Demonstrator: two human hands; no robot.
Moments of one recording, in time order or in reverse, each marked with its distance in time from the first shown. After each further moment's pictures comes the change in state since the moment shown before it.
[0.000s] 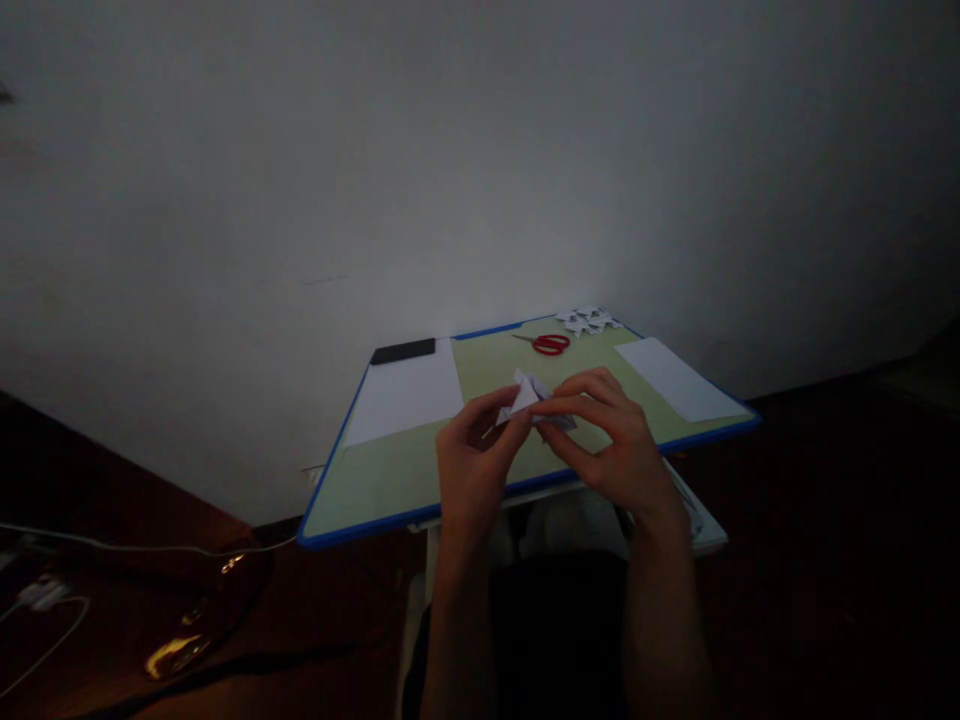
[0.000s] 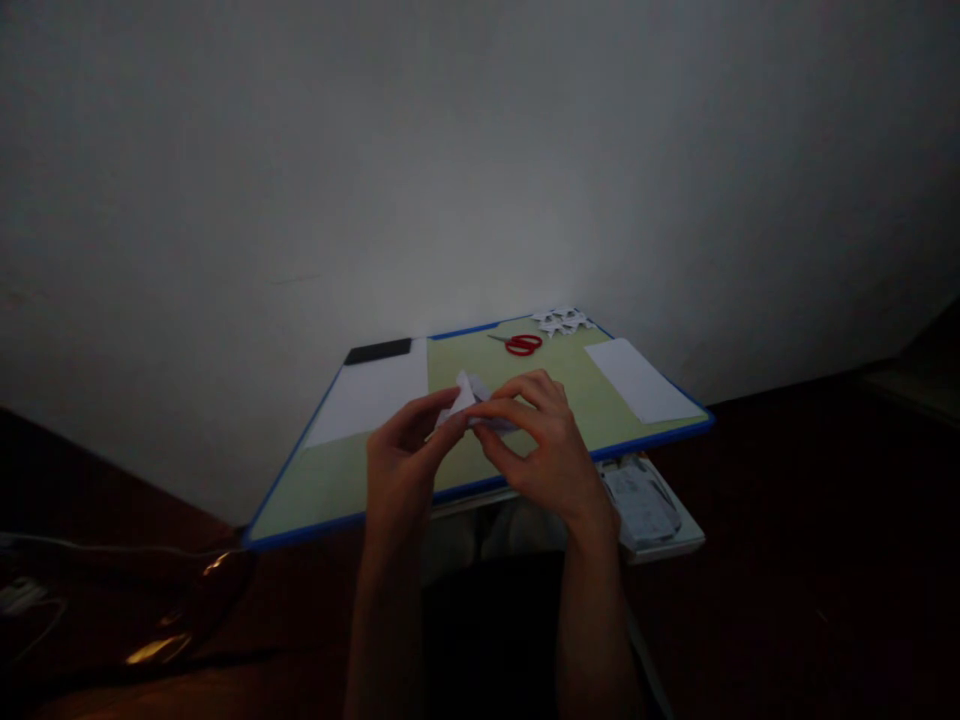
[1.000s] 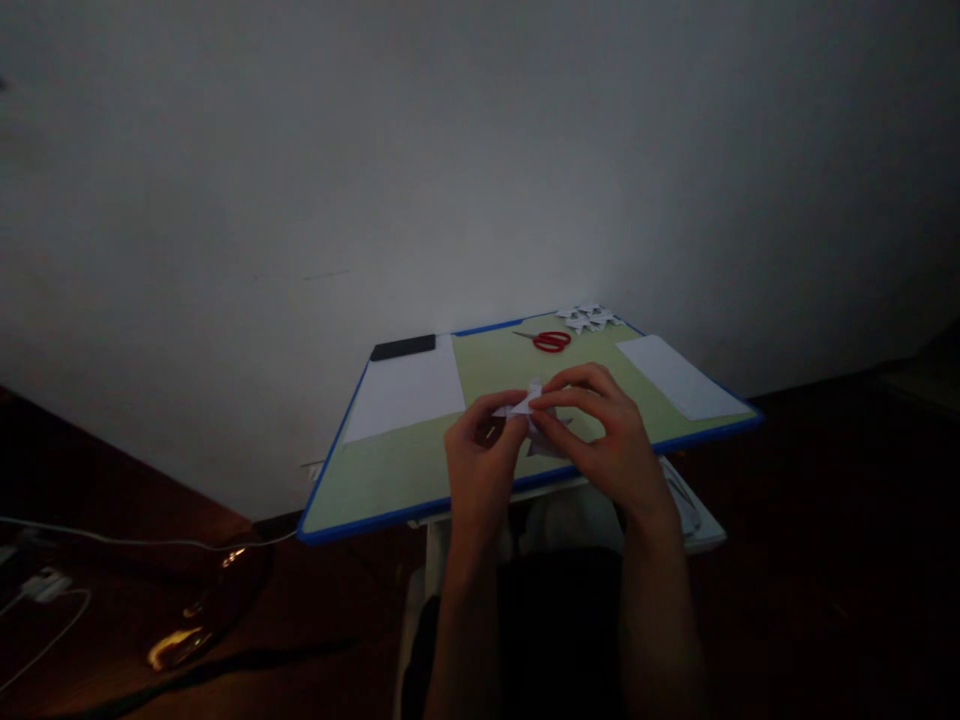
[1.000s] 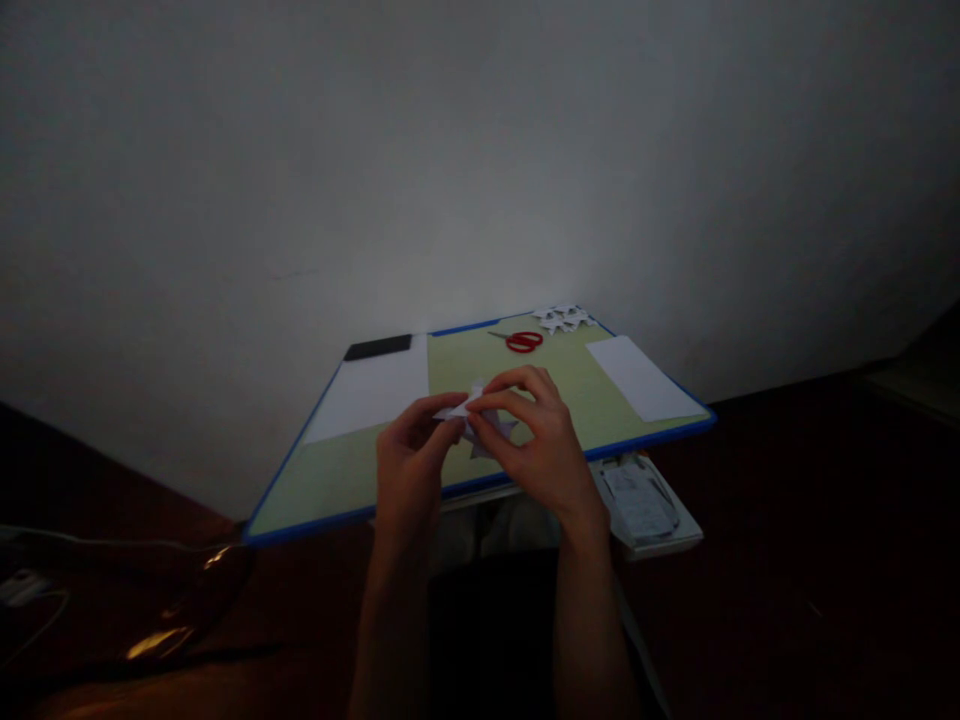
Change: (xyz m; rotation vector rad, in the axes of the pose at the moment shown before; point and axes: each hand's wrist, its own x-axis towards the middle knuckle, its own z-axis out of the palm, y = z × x) left_hand -0.003 0.003 0.009 0.051 0.046 -0.036; right_hand 0.003 -0.002 0.005 0.058 0.065 0.067
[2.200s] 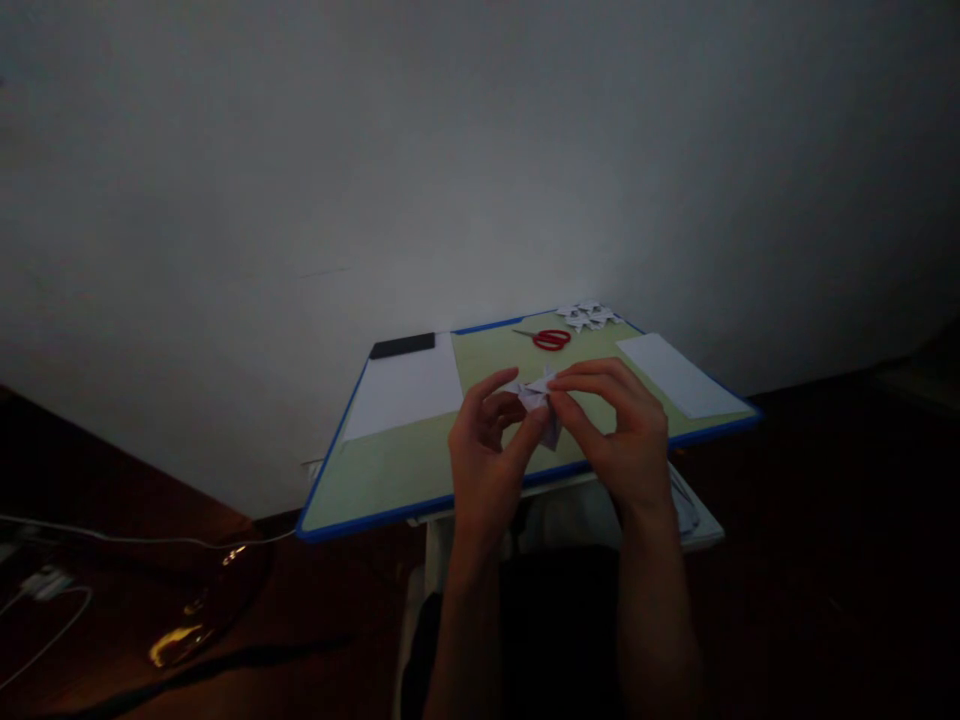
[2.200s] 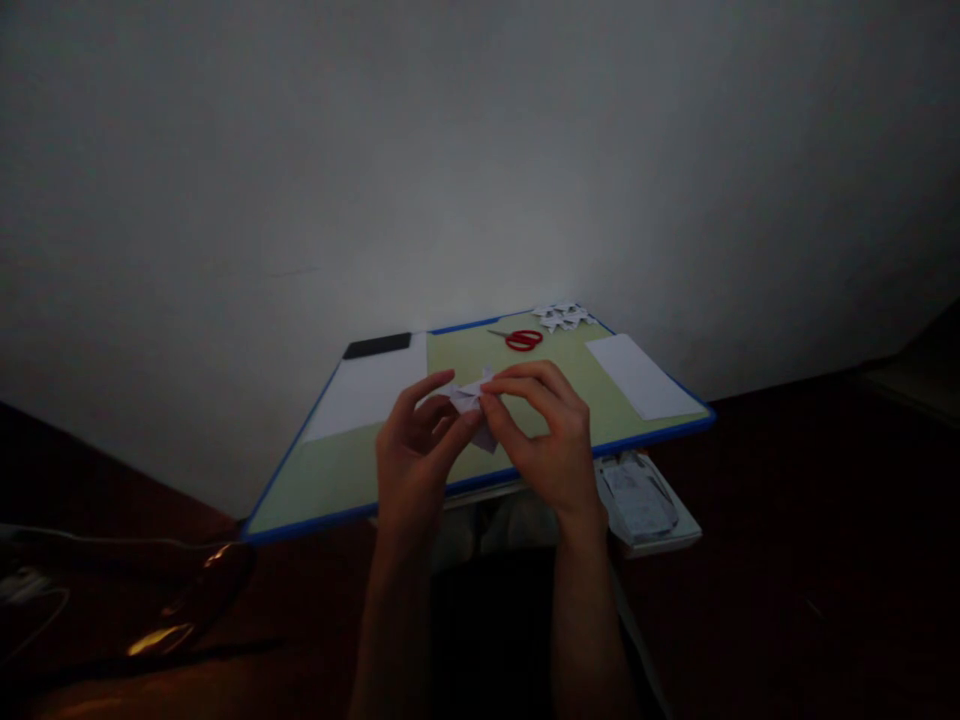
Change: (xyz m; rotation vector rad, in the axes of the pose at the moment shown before) left_hand -0.005 0.001 0.005 -0.137 -0.117 0.076; right_hand 0.002 -0.005 -0.002 0.004 0.198 0.006
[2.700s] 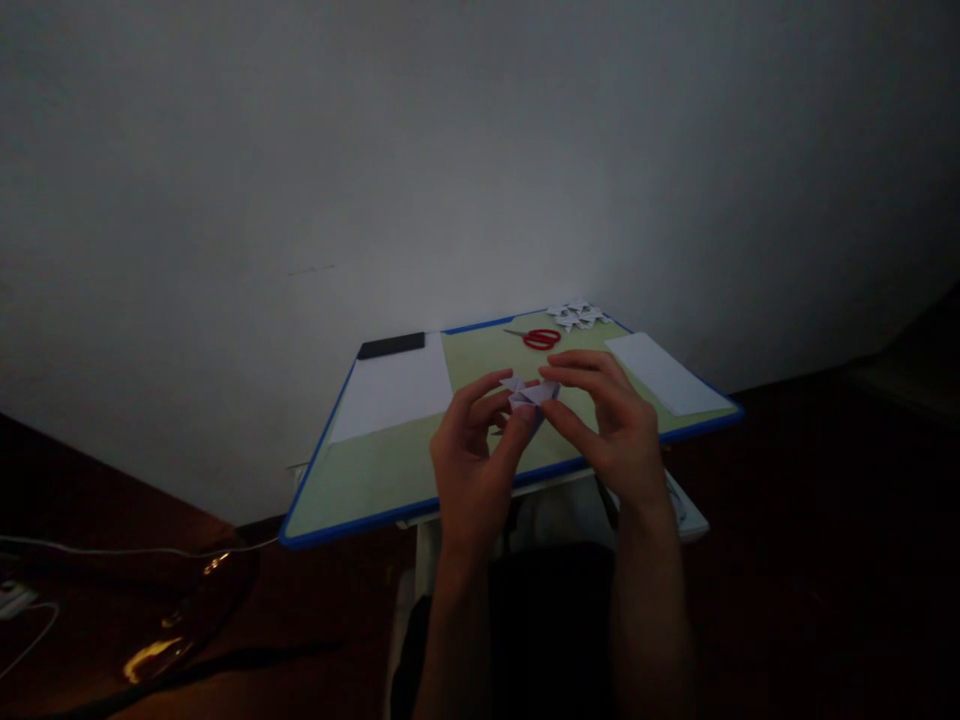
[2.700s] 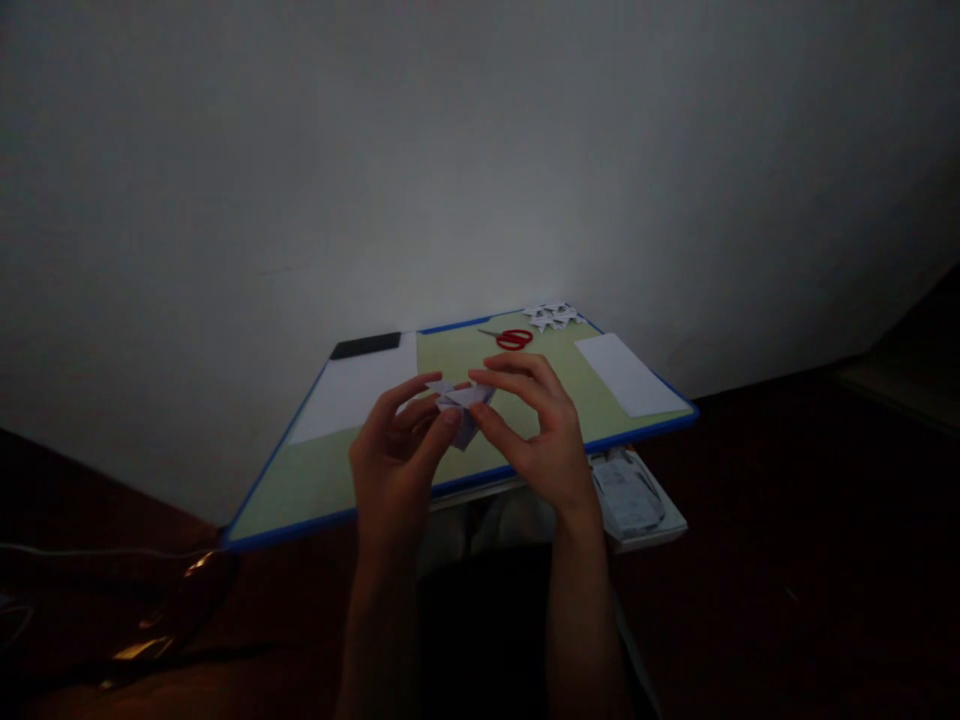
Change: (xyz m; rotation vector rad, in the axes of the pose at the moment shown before) left_hand -0.003 0.007 0.000 0.085 0.023 0.081; right_hand -0.002 0.010 -0.004 0.206 -0.092 0.060
